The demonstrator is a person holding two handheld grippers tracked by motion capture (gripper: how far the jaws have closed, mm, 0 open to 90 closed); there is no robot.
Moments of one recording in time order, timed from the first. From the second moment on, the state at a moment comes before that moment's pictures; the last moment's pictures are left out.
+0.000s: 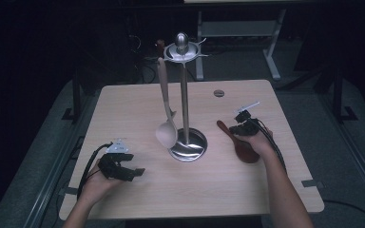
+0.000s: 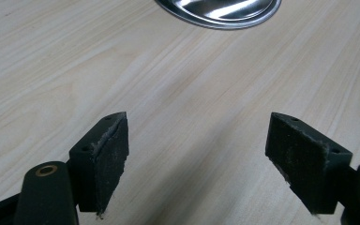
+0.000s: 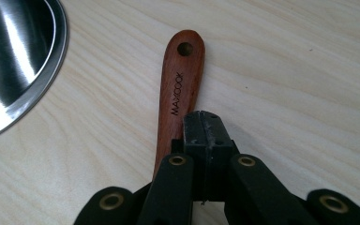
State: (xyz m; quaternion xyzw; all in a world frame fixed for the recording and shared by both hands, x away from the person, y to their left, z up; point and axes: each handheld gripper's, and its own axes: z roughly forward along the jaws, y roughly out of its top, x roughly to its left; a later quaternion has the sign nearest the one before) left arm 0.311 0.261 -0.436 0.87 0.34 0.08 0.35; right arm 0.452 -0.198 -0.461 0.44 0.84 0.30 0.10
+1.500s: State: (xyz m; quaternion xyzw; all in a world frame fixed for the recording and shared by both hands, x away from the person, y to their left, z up) left arm 0.314 0.262 -0.443 0.88 0.33 0.06 0.34; right arm 0.470 -0.155 -0.439 0.40 0.91 0.08 0.03
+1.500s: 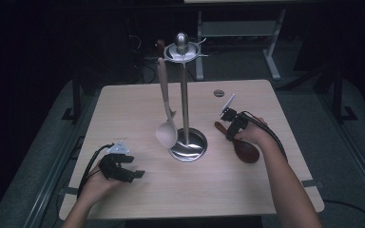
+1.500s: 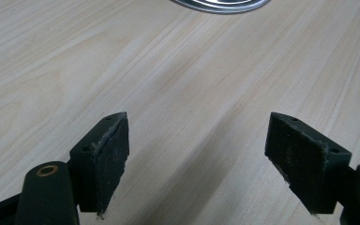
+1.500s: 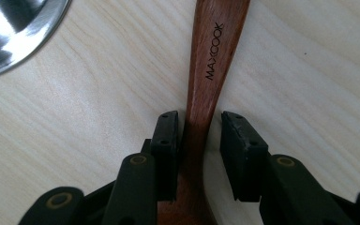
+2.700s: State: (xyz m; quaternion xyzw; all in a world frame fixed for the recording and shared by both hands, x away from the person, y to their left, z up) left arm 0.311 0.260 -0.437 0.86 0.33 0.05 0.40; right arm 0.456 -0.172 -0.428 0.42 0.89 0.15 0.03
